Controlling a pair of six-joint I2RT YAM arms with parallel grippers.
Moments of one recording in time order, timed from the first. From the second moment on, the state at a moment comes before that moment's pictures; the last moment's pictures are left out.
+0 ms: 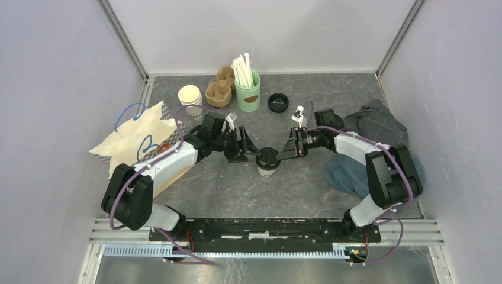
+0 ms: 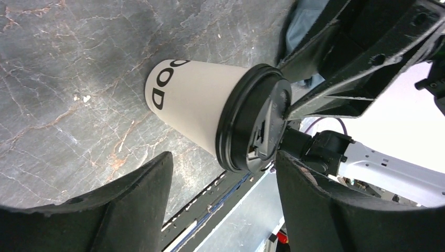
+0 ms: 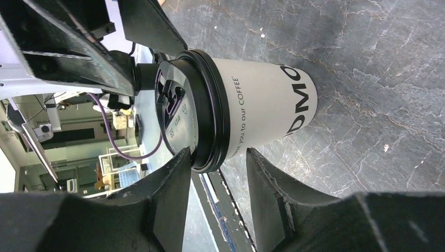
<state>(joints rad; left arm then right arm) -0.51 1.42 0.85 -0.21 0.55 -0.82 0.29 1.60 0.84 -0.16 -1.03 0.35</state>
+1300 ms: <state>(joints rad) -0.54 1.47 0.88 -0.29 0.48 -0.86 0.31 1.61 0.85 -0.17 -1.03 0.35</state>
